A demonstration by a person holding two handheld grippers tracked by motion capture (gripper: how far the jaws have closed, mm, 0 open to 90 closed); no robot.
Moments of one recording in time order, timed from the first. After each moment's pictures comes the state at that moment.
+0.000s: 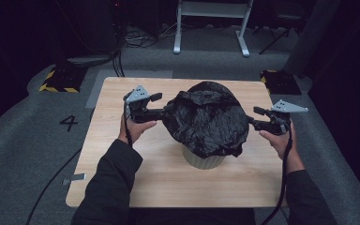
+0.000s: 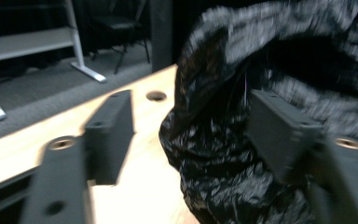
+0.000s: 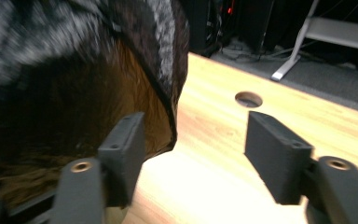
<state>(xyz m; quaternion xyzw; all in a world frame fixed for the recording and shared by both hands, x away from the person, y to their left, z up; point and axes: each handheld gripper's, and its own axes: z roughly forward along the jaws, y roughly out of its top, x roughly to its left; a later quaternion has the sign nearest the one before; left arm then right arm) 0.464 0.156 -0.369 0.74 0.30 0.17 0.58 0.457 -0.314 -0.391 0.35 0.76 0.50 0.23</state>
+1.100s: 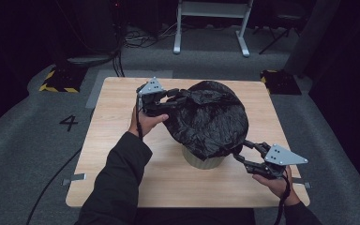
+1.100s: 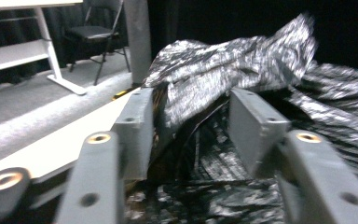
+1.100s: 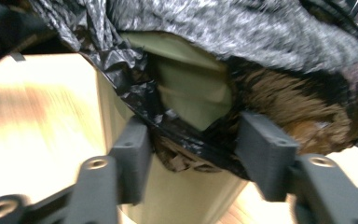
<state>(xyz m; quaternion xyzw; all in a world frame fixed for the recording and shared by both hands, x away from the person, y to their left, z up) 0.475 0.117 -0.349 0.76 0.25 0.15 0.58 0.331 -0.270 -0.411 0.19 0.77 0.54 0.27</state>
